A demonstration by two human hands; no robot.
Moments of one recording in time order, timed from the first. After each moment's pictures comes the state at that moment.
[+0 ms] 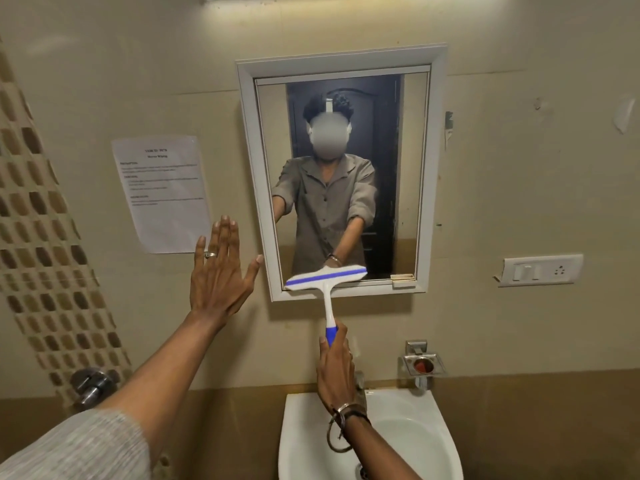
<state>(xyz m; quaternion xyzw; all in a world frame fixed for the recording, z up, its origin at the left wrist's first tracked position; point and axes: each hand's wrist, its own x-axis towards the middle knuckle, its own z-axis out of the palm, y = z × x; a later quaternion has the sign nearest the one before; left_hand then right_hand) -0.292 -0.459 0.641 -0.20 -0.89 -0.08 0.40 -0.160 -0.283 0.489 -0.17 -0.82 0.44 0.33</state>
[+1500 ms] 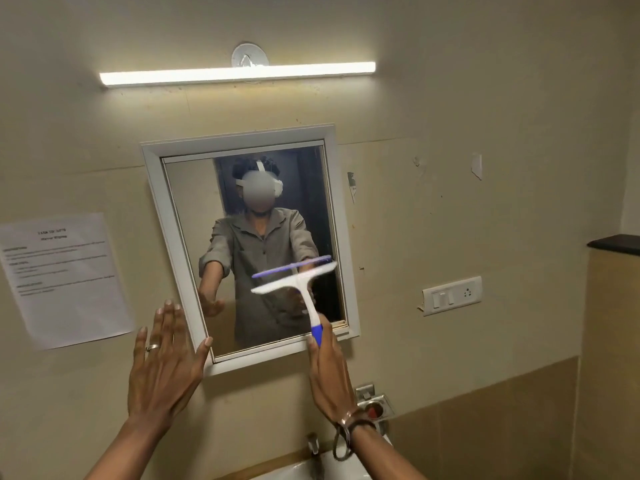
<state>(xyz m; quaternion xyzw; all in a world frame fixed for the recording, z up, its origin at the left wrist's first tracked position) -0.276 -0.420 0.622 -0.25 -0.87 -0.08 0.43 -0.127 -0.180 0.584 -0.09 -0.78 0.44 0.44</state>
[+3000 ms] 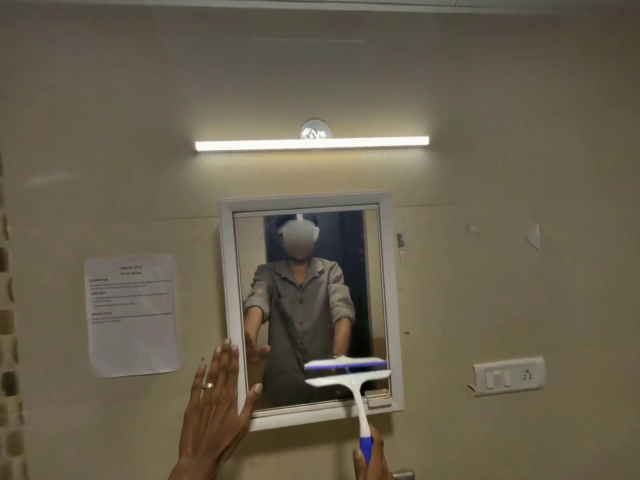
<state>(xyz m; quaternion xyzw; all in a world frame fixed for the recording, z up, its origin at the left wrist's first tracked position) -0.296 -0.408 0.626 -0.27 -0.85 -0.13 0.44 -0.164 -0.159 0.557 -0.20 -0.75 0.57 0.28</state>
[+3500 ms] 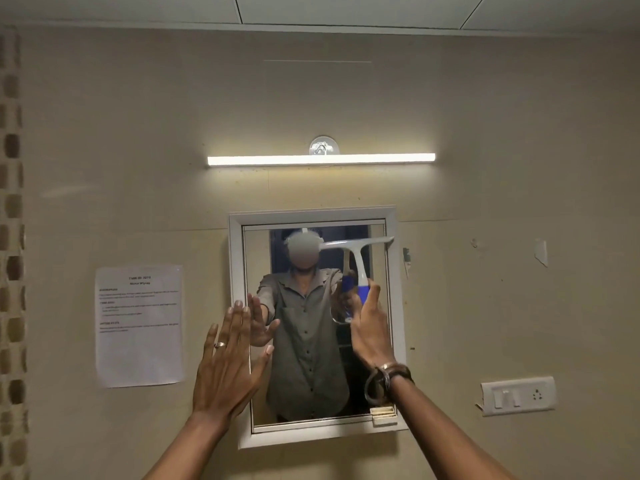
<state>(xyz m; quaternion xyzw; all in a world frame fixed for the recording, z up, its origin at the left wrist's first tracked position) -0.299 -0.392 0.708 -0.27 -0.82 -0.15 0.48 -0.169 -0.156 0.789 -0.07 -0.78 0.36 0.51</state>
